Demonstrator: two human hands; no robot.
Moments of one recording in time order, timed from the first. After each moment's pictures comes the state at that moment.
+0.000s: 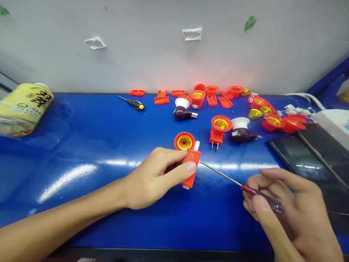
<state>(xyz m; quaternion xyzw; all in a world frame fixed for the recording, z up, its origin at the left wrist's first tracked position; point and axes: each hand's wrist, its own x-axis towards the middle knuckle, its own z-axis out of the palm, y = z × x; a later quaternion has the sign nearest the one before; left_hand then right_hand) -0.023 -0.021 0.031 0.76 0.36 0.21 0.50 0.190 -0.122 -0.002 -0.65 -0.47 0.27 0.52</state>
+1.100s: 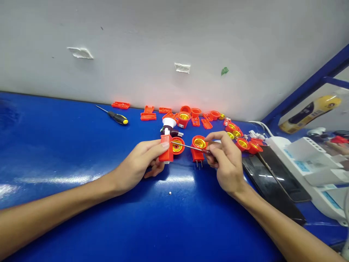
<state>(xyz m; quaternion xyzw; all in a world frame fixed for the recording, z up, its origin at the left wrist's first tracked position) -0.034 0.035 0.007 0.61 0.37 0.36 0.60 0.193 0.013 0.004 -0.47 -0.63 0.34 0.52</state>
